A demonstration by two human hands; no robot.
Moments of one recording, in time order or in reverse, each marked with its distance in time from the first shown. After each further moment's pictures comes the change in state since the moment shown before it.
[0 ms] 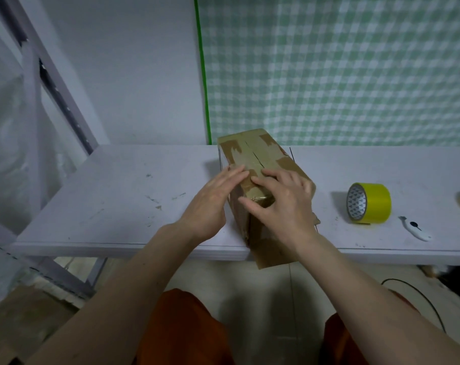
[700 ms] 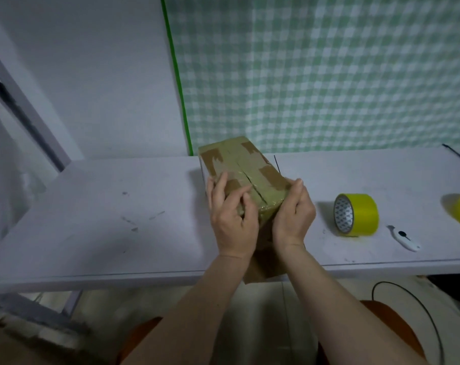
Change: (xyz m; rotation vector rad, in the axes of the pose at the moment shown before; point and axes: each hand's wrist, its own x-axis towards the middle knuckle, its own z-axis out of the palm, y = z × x) left_hand 0.054 0.054 0.085 -0.332 0.765 -0.210; right_hand 0.019 0.041 0.028 0.589 0.476 0.688
